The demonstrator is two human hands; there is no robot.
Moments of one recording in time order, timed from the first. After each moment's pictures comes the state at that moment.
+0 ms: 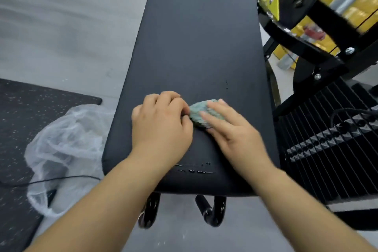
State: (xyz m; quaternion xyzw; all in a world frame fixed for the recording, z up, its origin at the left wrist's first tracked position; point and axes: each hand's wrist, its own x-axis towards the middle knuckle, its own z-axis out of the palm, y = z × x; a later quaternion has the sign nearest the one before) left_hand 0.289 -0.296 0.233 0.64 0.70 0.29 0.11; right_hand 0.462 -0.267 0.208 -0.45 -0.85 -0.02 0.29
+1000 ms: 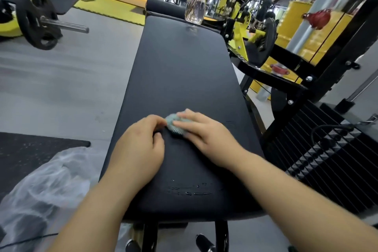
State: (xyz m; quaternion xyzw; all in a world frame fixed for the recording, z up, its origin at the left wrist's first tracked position) left_hand 0.261 -0.299 0.232 0.64 0.63 0.42 0.17; right_hand 0.436 -0.232 0.230 -0.39 -0.89 0.05 0.22
